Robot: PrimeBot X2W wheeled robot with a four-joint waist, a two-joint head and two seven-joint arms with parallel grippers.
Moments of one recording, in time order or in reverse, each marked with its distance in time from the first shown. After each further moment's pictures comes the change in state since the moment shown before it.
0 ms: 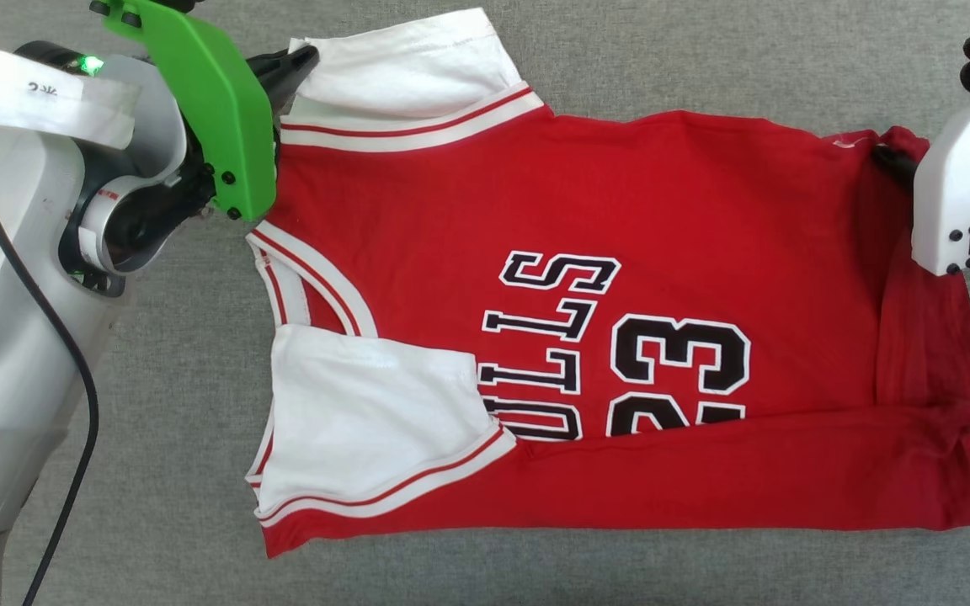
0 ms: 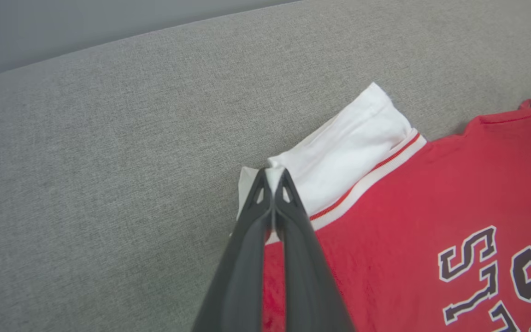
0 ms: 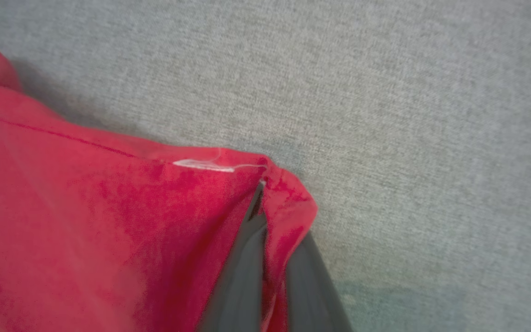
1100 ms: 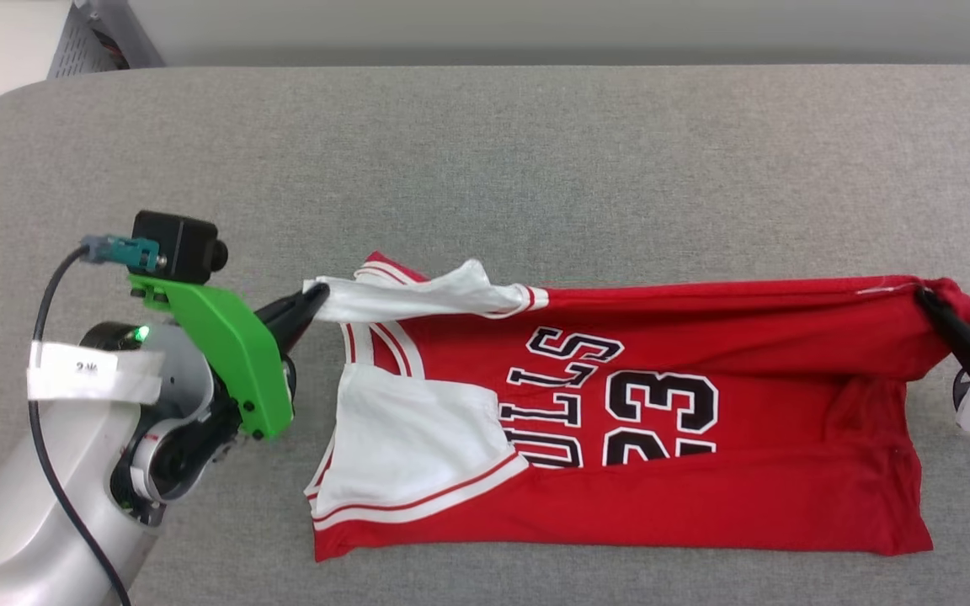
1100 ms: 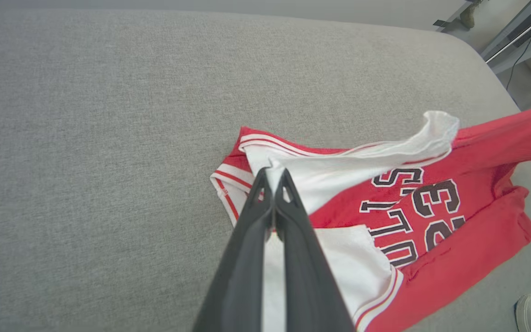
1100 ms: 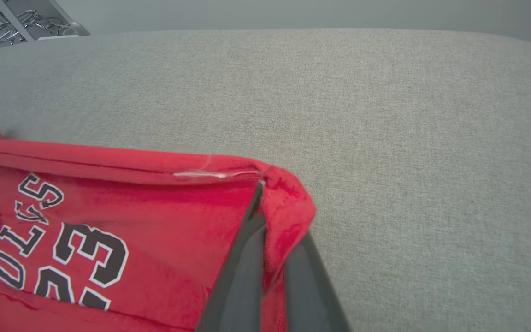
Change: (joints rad) left arm 0.471 0.024 0.050 -0.097 -0.083 0.056 -0.205; right arm 0.402 -0.151 -0.029 -0.023 0.238 0.000 -0.534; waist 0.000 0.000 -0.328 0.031
